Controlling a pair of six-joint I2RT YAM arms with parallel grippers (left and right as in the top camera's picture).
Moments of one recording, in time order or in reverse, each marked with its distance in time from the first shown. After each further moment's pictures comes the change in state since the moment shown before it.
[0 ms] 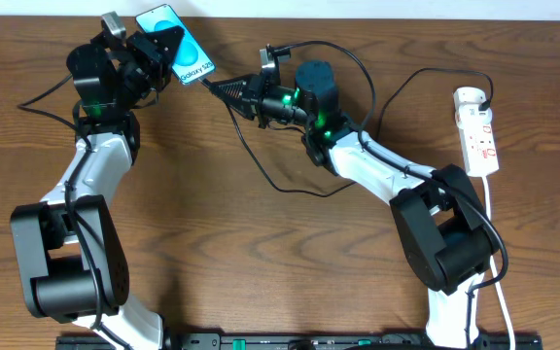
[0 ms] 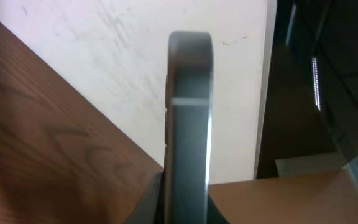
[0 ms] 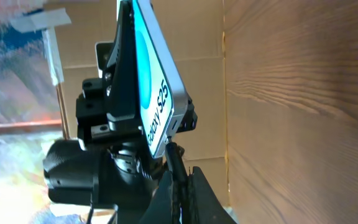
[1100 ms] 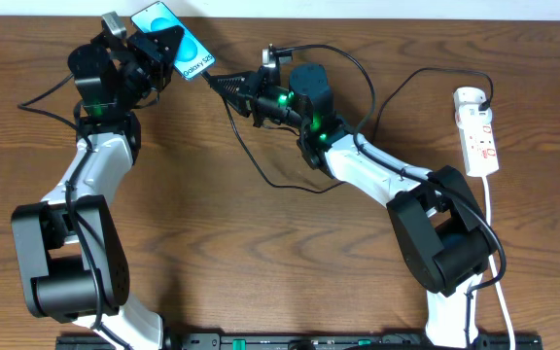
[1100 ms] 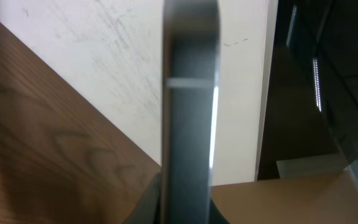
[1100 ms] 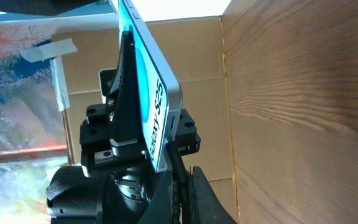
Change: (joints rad) left arm -0.003 0.000 0.000 0.000 -0.005 0.003; right arm 0.022 0.000 0.000 0.003 0.121 0.037
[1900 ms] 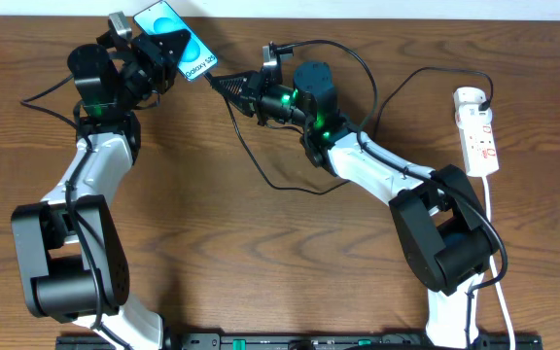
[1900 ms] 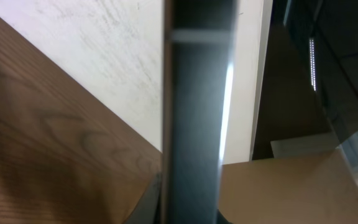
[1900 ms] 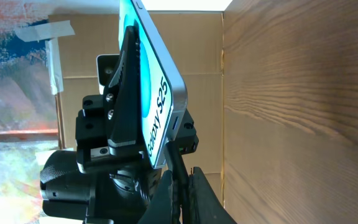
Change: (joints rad) left arm 0.000 0.000 0.000 0.000 0.089 0.004; right arm -0.016 0.000 0.000 0.000 -0.056 -0.082
